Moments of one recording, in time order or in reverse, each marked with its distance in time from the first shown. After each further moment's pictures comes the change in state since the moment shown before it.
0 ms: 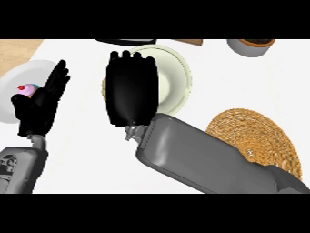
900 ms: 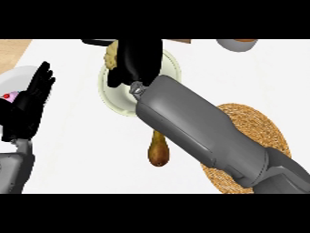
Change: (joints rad) left arm 0.043 0.031 0.059 -0.032 0.014 -0.004 -0.001; right arm -0.173 0.003 -0.062 0.401 -0.201 -0.389 -0.112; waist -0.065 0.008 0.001
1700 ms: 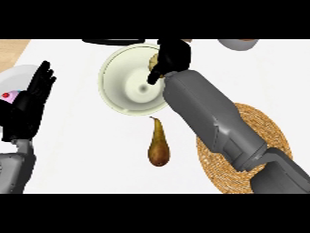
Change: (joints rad) left arm 0.001 -0.012 0.003 -0.015 -0.010 -0.002 -0.004; right arm -0.005 0.005 -0.117 0.469 -0.232 -0.055 -0.260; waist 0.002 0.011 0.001
